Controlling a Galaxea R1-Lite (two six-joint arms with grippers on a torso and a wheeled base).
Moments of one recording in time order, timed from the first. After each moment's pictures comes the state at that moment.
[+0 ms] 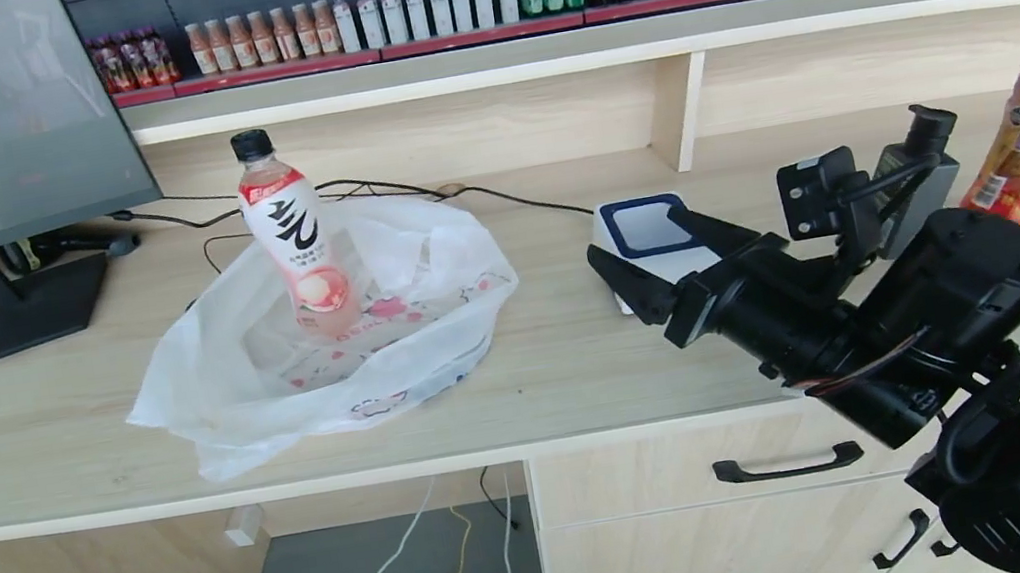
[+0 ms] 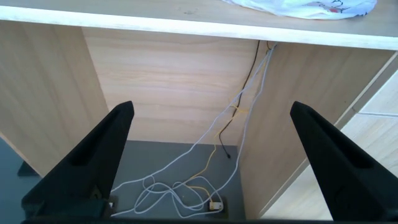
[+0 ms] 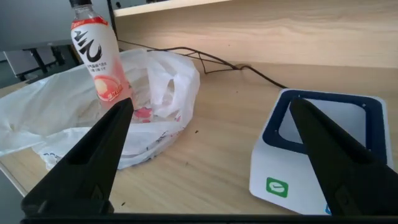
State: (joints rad) left arm 0.00 0.00 0.00 0.00 0.00 0.00; right arm 0.58 1.90 -0.65 -1.57 0.02 0.05
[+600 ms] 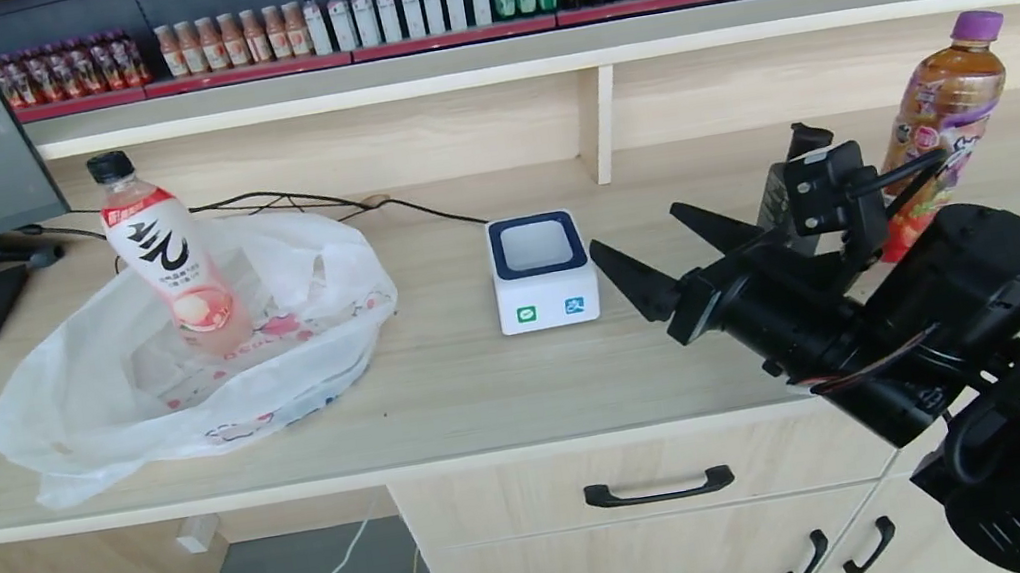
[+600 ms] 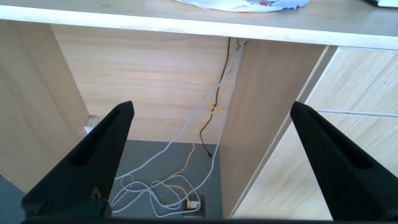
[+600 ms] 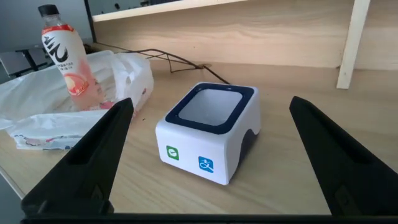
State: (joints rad) left arm 0.00 0.00 0.00 0.00 0.00 0.00; right arm 0.58 1.89 -0.65 -1.57 0.02 0.05
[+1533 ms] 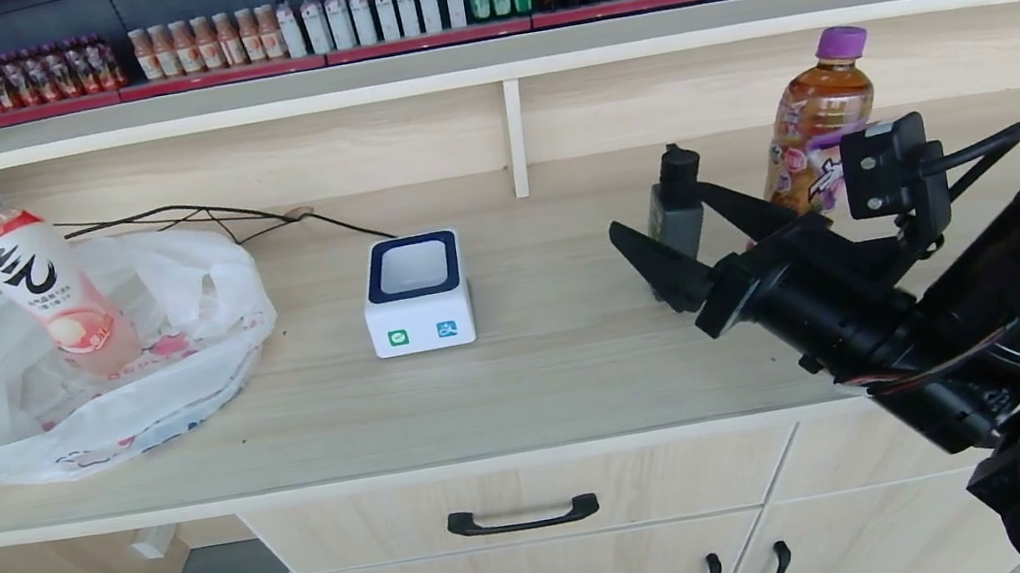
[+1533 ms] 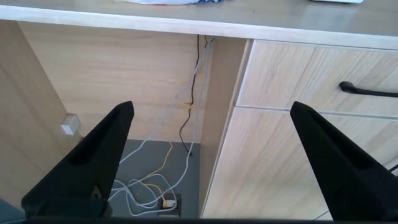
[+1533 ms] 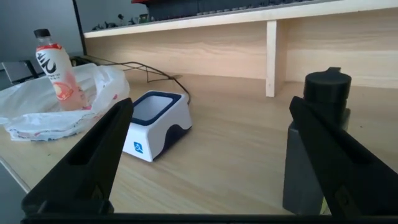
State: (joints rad) left arm 0.00 0.00 0.00 0.00 0.00 0.00; right arm 0.60 1.80 -0.59 -1.57 0.02 0.04
